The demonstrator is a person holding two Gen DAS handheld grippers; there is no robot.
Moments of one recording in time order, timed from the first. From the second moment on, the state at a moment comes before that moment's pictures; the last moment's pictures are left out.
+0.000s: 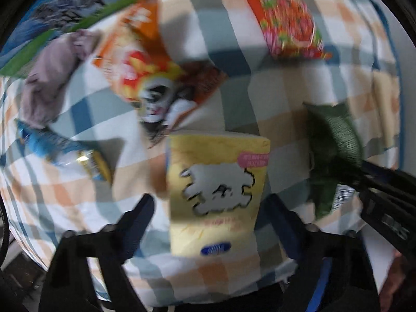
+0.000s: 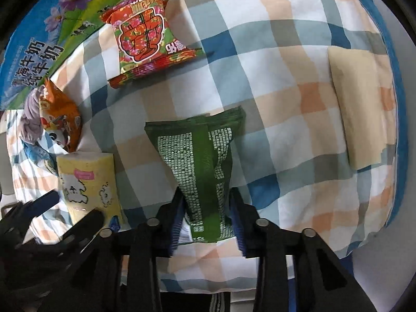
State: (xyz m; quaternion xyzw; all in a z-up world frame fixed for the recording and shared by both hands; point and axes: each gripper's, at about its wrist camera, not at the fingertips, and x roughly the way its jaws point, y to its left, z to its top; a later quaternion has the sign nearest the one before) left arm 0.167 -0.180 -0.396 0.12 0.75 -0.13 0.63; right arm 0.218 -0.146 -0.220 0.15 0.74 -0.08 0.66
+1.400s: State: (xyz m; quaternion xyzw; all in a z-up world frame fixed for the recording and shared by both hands) left arm 0.319 -0.072 -0.166 -0.03 0.60 -0.14 0.79; right arm 0.190 -0.155 -0.205 0.13 0.60 0.01 0.79
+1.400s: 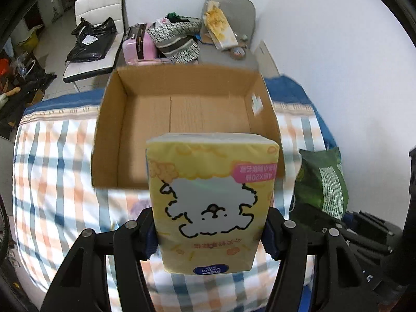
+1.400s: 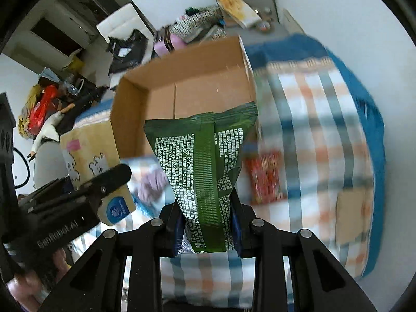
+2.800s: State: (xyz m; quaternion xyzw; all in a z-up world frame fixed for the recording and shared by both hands) left arm 0.501 -0.094 -0.305 0.00 0.69 -0.10 0.72; right arm 0.452 -0.129 -0.297 0.06 0.67 -0.05 0.74
